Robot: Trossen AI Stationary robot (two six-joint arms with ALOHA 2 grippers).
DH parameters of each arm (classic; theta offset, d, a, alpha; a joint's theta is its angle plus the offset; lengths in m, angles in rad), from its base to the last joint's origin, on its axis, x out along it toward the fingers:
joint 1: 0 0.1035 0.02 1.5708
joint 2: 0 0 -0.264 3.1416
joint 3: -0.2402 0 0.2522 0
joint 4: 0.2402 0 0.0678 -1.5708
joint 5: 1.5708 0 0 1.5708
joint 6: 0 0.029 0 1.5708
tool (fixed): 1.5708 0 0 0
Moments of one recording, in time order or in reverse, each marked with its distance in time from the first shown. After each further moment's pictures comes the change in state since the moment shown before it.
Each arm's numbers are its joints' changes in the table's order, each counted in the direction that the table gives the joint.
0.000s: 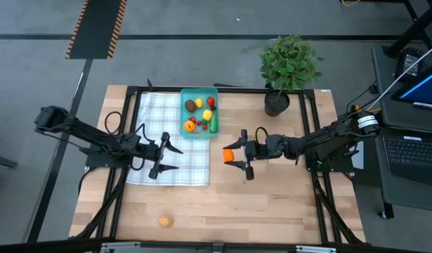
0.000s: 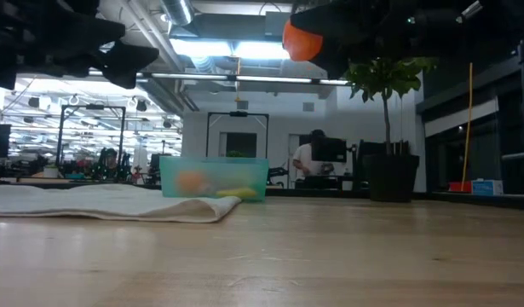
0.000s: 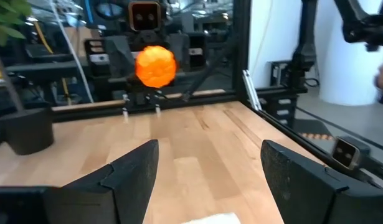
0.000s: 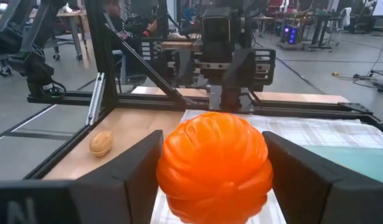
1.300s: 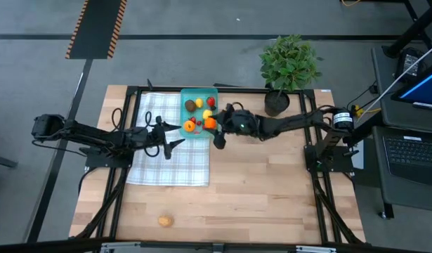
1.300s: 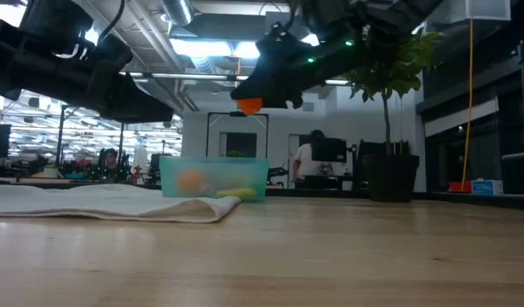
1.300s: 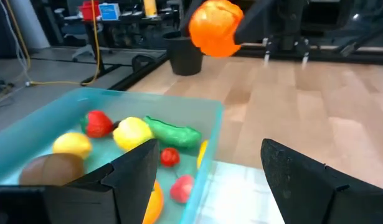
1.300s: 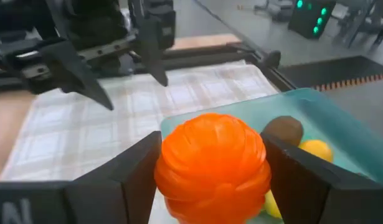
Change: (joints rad) left arm 0.251 -0.036 0.000 0.164 -0.318 -0.075; right arm -0.263 -0.260 -0.408 0.407 0.123 0.045
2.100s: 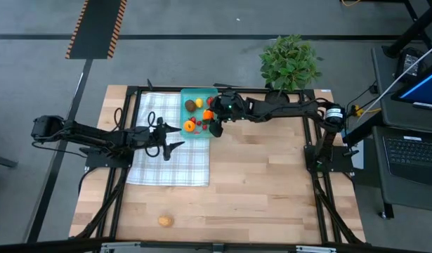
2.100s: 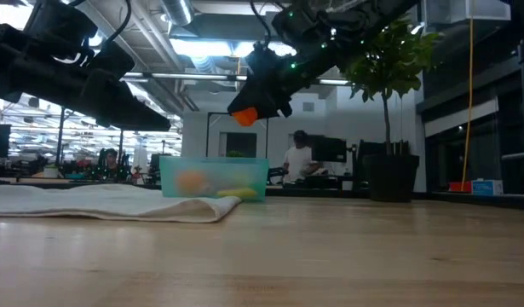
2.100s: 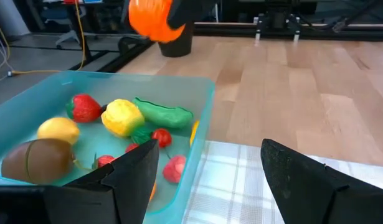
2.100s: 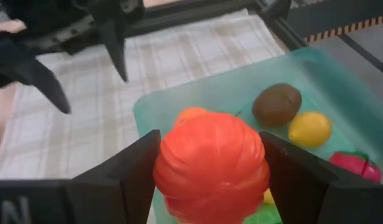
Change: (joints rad) left arm 0.036 0.003 0.000 0.077 0.081 0.012; right arm -0.148 -0.092 -0.295 0.437 -0.203 0.035
